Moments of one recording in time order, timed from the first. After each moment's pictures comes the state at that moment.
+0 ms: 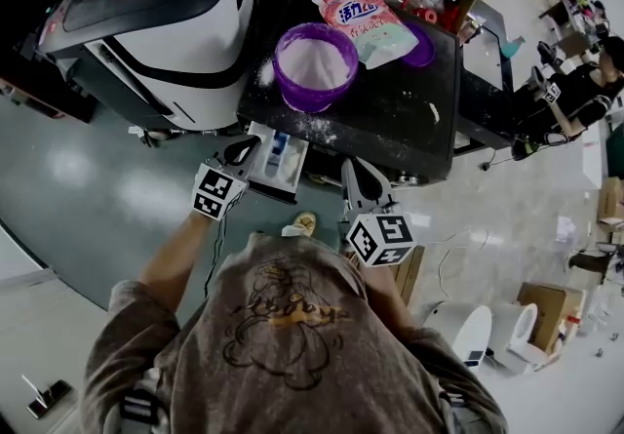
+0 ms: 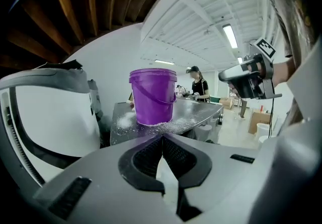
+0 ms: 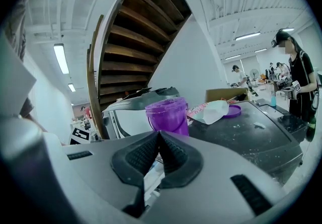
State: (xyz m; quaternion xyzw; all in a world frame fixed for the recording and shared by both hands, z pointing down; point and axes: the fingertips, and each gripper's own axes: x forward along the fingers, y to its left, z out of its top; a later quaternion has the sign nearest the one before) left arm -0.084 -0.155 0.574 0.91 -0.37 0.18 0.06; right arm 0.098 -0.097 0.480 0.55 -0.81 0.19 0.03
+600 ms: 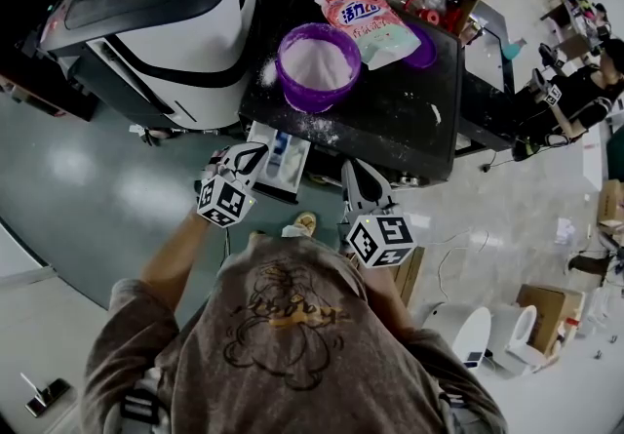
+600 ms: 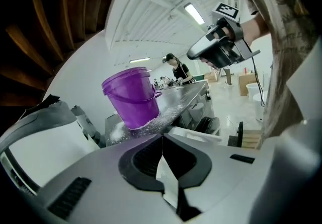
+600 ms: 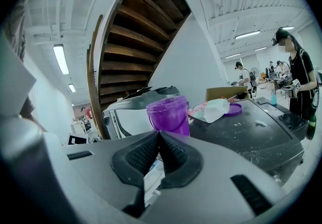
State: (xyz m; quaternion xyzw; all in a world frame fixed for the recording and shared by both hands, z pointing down) left arm -0.067 -0.134 0.587 0.90 -0.30 0.28 -0.11; right arm 0.094 -0.096 0.481 0.55 -0.81 0.19 0.03
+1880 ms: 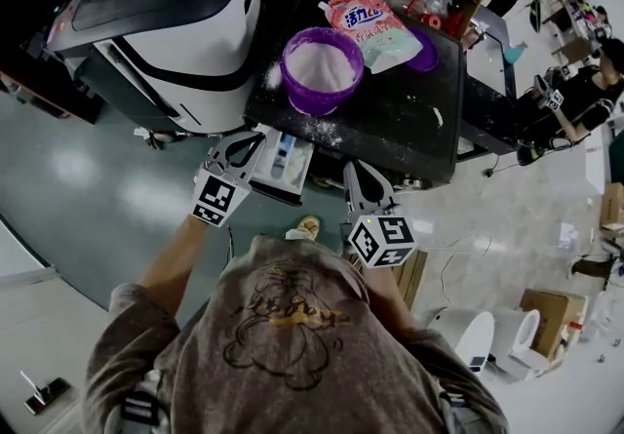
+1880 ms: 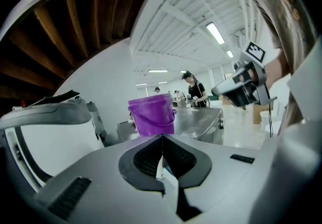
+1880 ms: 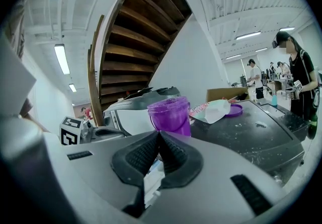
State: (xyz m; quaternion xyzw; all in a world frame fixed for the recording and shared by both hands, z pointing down) left arm -0.085 -0.147 0.514 0.91 -0.37 0.17 -0.05; right arm 0.091 -0.092 0.480 0.55 -0.82 0.19 0.03
